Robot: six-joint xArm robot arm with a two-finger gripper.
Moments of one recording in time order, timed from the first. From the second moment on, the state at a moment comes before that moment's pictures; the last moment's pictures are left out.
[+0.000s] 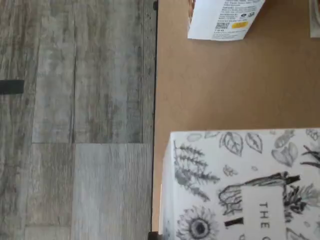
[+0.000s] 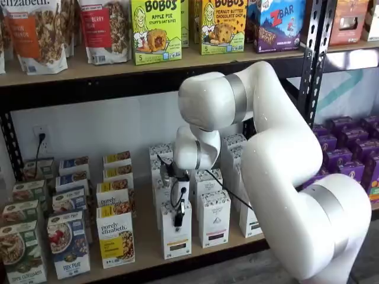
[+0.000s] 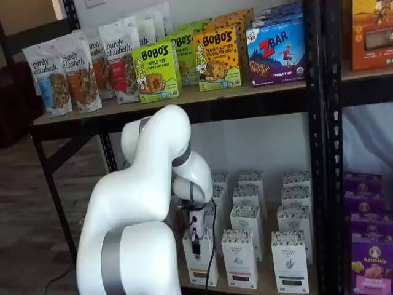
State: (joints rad) arm 0.23 1.16 -1.70 0.33 0.54 -1.62
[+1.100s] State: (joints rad) arm 0.24 1.13 -1.66 0.31 0.55 -1.60
